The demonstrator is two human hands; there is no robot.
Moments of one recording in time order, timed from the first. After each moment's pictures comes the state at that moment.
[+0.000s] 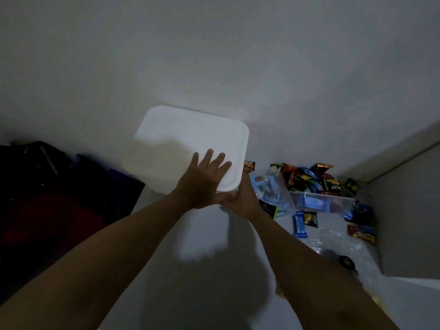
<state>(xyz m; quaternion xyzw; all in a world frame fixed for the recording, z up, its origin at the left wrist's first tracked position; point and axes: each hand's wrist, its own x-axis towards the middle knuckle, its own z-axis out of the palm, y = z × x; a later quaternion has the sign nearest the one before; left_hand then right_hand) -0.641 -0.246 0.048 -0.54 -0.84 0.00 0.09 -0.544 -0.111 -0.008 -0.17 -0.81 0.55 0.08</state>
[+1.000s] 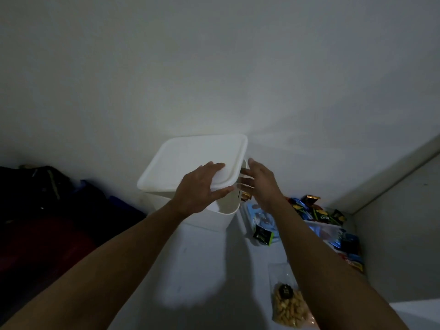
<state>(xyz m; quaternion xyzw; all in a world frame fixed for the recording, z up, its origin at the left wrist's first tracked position) -0.636 -0.265 0.127 -0.42 -0.85 -0.28 0.11 -0.561 -0.079 0.141 -0.27 -0.60 0.75 0.09</state>
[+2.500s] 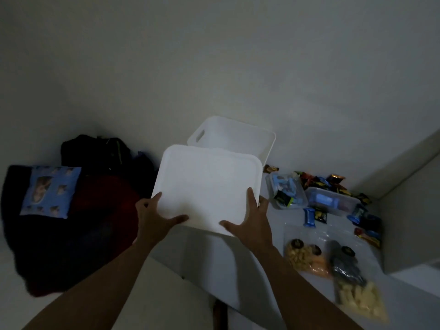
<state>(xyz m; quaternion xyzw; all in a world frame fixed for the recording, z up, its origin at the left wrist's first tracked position) -0.442 -0.496 0.051 0.05 -0.92 -0.40 0.00 -0.357 -0.229 0.068 -0.17 -0.90 0.40 0.04</state>
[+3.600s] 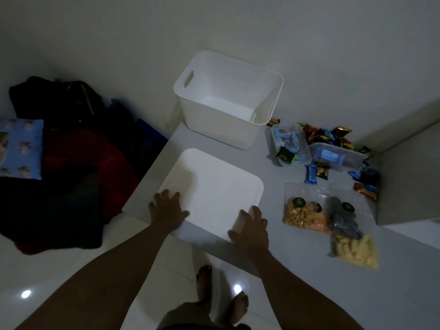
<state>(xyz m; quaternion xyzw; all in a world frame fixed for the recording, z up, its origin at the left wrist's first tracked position) -0.438 -0.476 -0.050 -0.06 -0.97 -0.02 -0.24 -0.302 -0.260 -0.058 -0.26 -0.91 0.26 -0.19</state>
